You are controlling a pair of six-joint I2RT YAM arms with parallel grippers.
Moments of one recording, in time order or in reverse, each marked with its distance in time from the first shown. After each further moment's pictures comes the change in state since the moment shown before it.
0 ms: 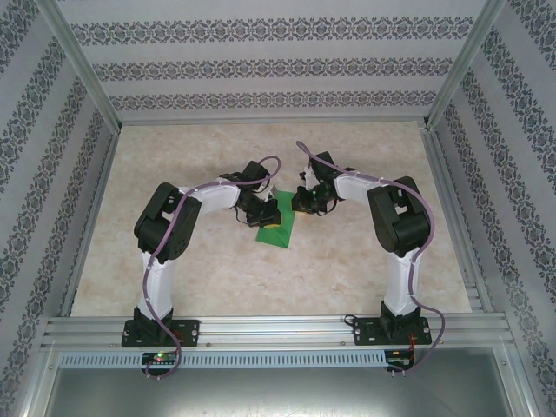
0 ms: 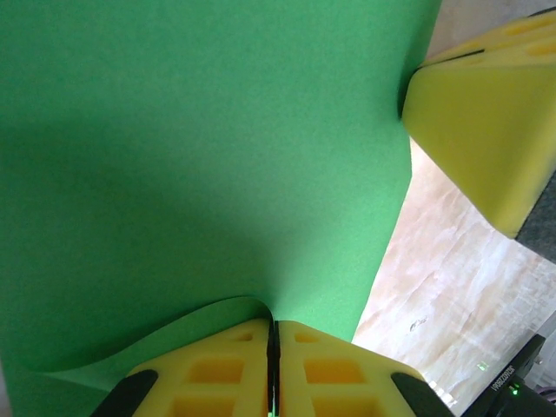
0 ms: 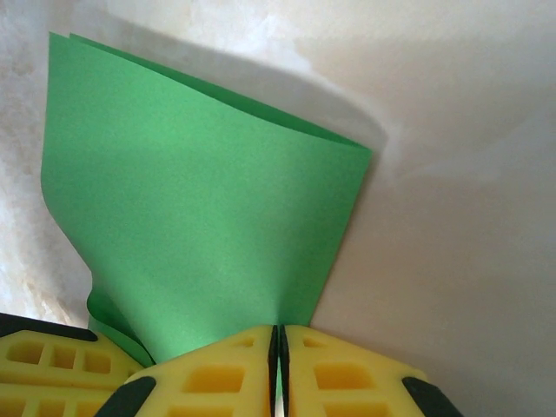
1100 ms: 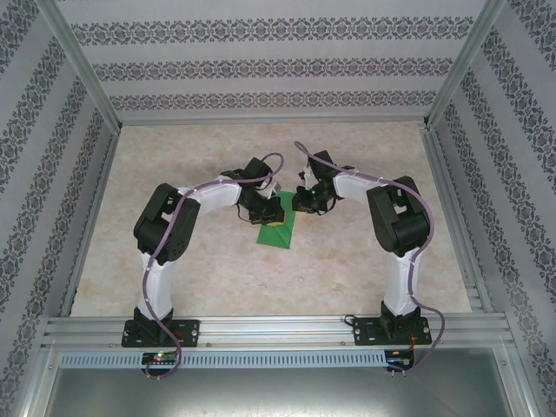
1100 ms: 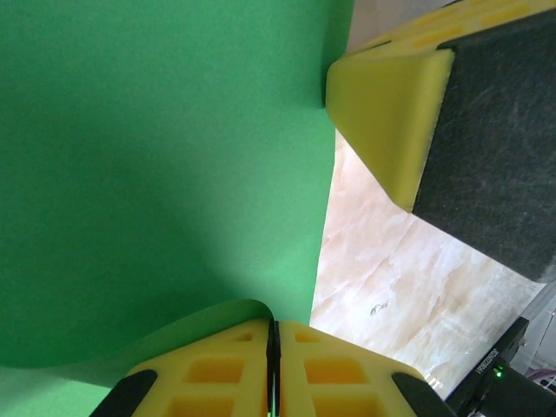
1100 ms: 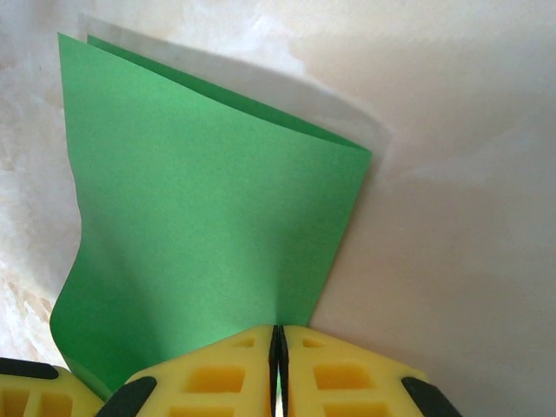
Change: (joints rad) left arm -0.013 -0.009 0.043 -0.031 0.019 0.019; right arm 0.006 0.006 0.023 -0.037 0.030 -0.025
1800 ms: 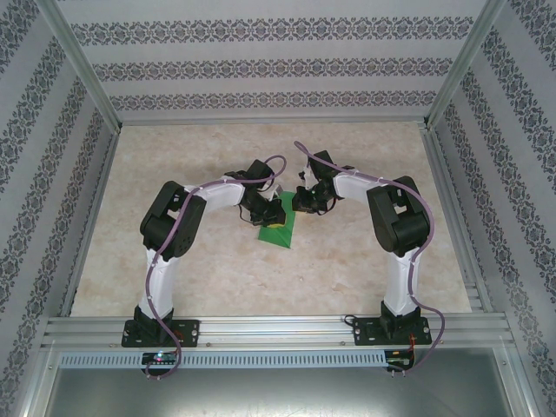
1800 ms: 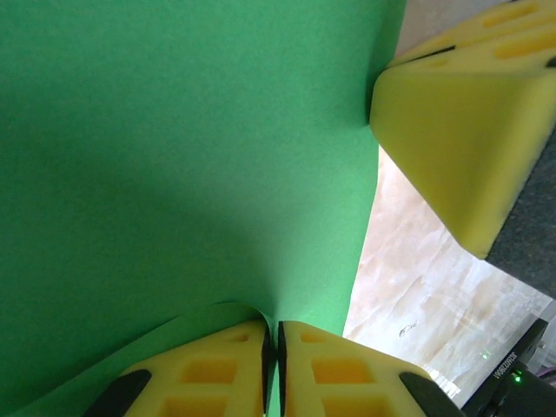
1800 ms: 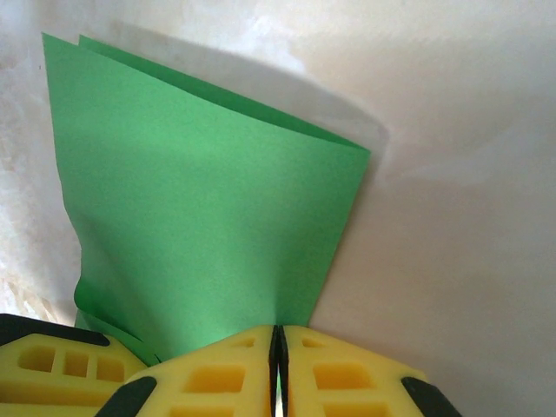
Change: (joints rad) left arm 0.000 0.059 0.024 -0.002 0.007 0.030; right arm 0.000 0.000 0.000 0.000 0.000 0.000
